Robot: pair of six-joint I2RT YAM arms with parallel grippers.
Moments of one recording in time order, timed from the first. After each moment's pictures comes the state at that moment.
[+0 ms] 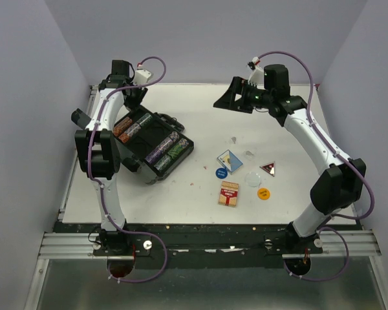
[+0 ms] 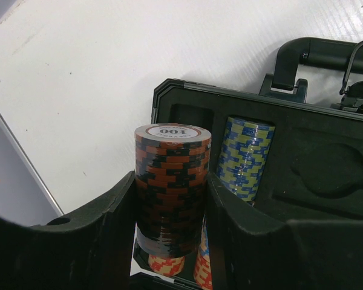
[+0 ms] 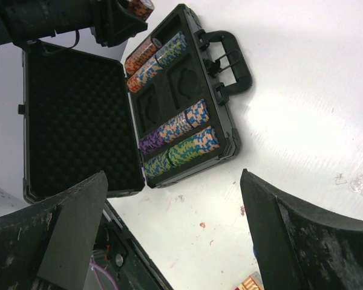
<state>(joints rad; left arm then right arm) -0.01 2.12 1.99 -0.75 0.15 0.53 0.32 1.66 1.58 -0.39 -0.58 0.48</state>
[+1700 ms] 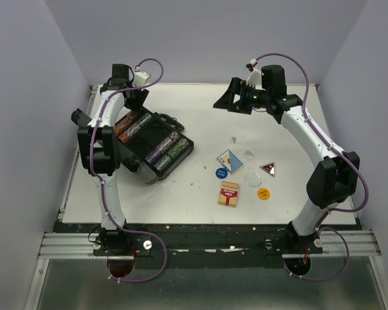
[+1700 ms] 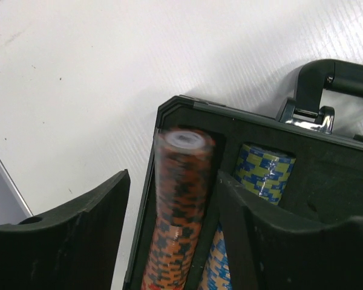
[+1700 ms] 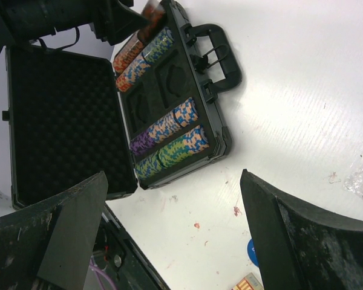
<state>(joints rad) 0.01 2.19 1.98 -0.67 0.16 0.47 0.30 1.73 1.60 -0.40 -0.59 0.48</state>
